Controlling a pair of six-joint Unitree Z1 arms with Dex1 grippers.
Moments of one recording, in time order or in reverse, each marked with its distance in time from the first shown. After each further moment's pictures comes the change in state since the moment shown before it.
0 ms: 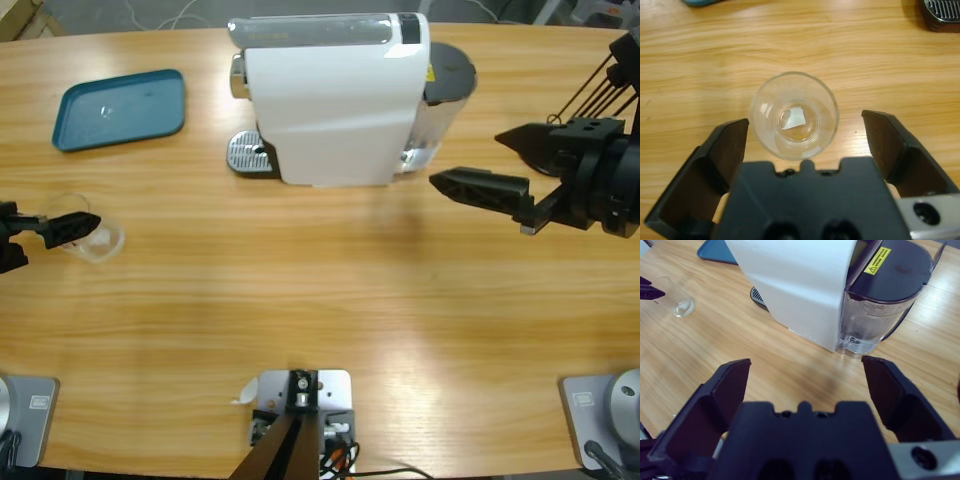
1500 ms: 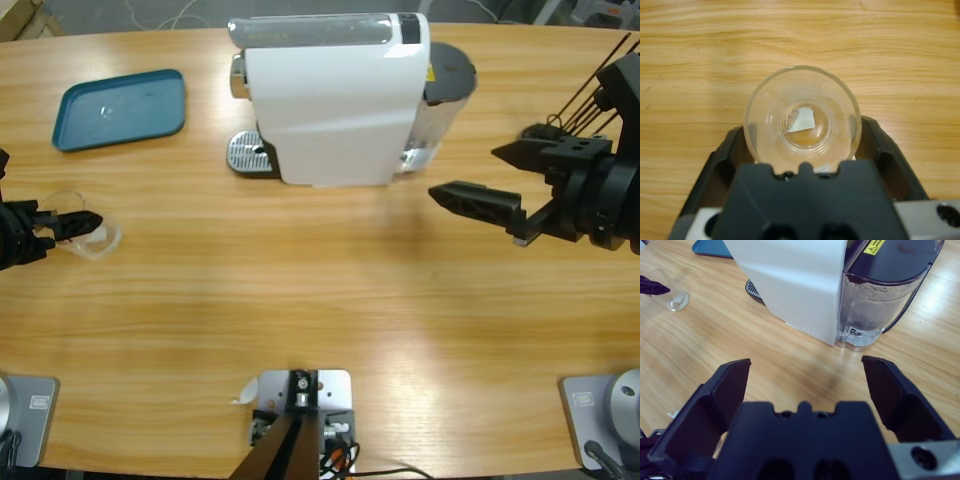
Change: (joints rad) arm 0 0.086 0.143 0.002 -0.045 -0.004 -0.027; arm 1 0.000 0.004 0.066 -0.063 -0.001 0.014
